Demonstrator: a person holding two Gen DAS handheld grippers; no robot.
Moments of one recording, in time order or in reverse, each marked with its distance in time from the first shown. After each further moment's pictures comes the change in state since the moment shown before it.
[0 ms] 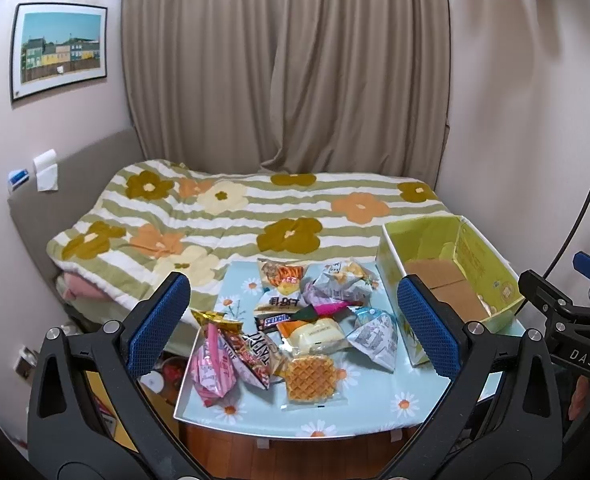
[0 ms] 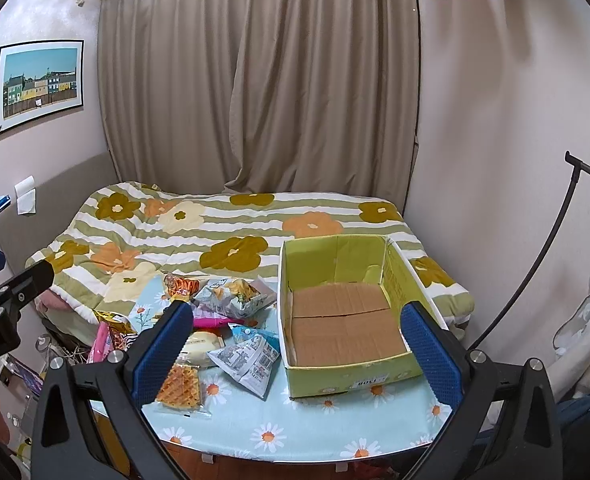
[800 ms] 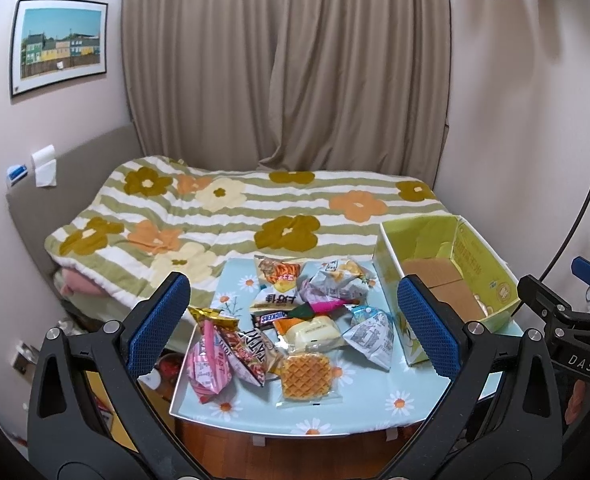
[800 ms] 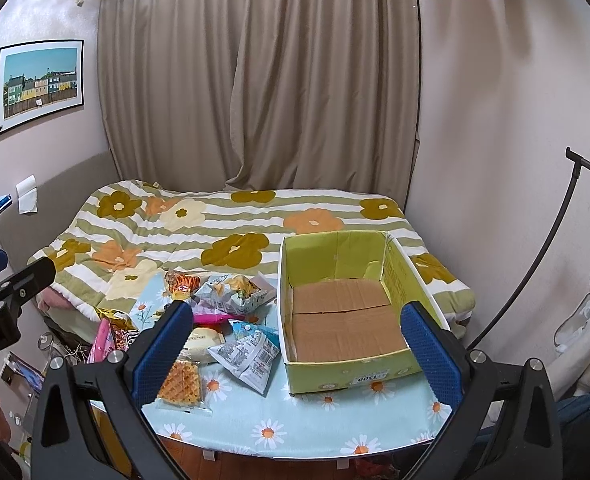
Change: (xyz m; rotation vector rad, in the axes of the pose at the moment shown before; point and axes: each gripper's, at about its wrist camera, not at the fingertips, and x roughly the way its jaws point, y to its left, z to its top) left arm 0.000 -0.003 0.001 -0.012 0.009 -0.005; right arm -0.005 0.003 -0.003 0.001 0.009 0.003
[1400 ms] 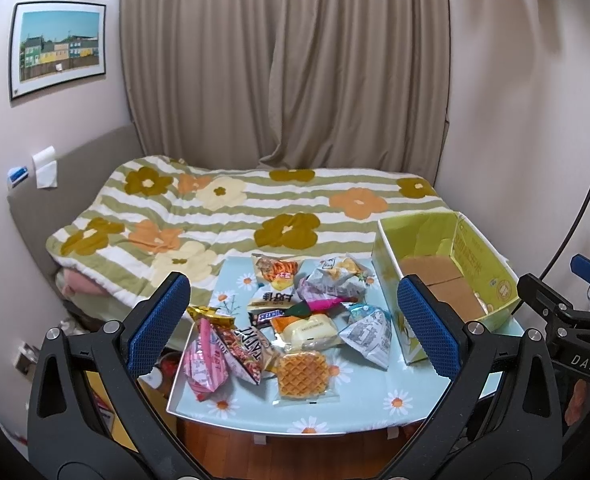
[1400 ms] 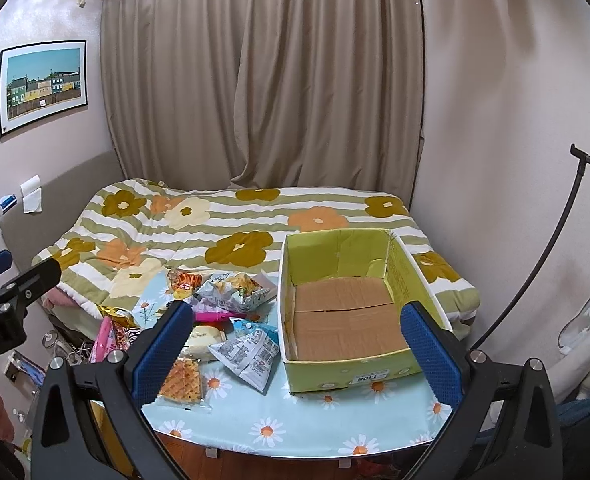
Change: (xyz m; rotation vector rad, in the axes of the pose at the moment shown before) left arm -0.002 0.000 0.001 0.005 0.003 0.001; right arm 0.000 -0.007 0.002 0.010 0.009 0.022
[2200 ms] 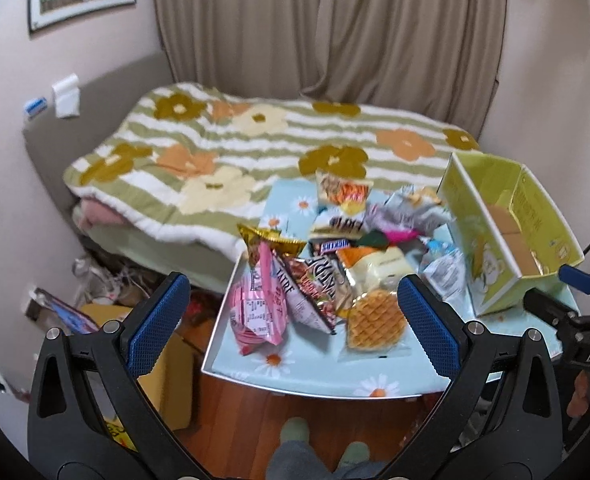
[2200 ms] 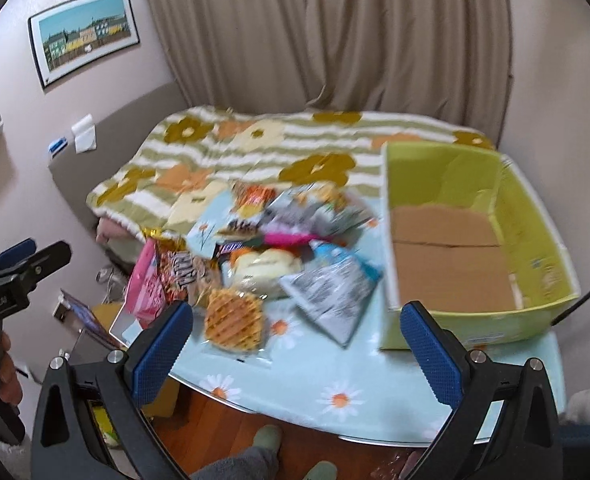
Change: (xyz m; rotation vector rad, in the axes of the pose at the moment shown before) left arm 0.081 0.093 -0.069 -0.094 0.253 0.082; right arm 0.116 0.056 -0.062 -0.066 0.299 0.298
